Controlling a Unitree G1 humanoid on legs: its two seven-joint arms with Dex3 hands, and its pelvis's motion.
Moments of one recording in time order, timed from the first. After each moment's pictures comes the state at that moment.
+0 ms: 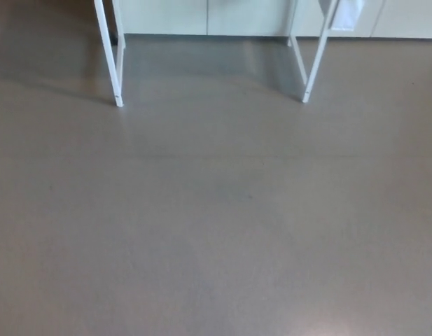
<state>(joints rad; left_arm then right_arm) -0.07 0.71 0.27 1.28 -0.02 0.04 -0.25 0.17 -0.76 -0.06 1.14 -0.14 -0.13 0.32</state>
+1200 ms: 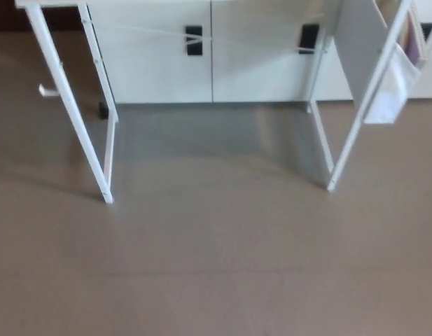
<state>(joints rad) -0.07 0.70 0.25 1.28 -0.02 0.04 -0.26 0.14 -0.76 0.02 1.20 -0.18 -0.17 0.28</state>
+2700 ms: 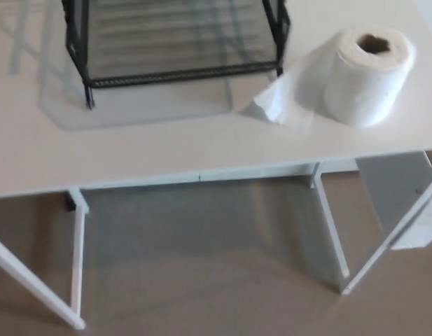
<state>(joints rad) -0.12 0.71 0.25 1.27 -0.02 0.04 -0.26 0.12 -0.76 -0.05 1.24 -0.15 -0.22 0.29</state>
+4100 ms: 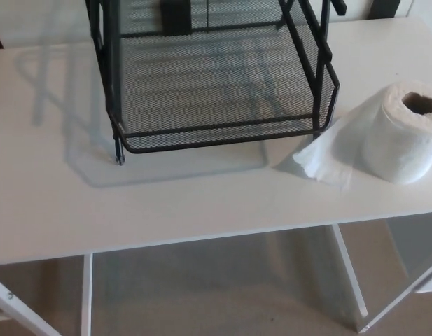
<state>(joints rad) -0.11 0.72 0.24 1.28 -0.02 0.04 -0.25 0.10 -0.75 -0.04 1.22 -0.15 -0.21 0.30</state>
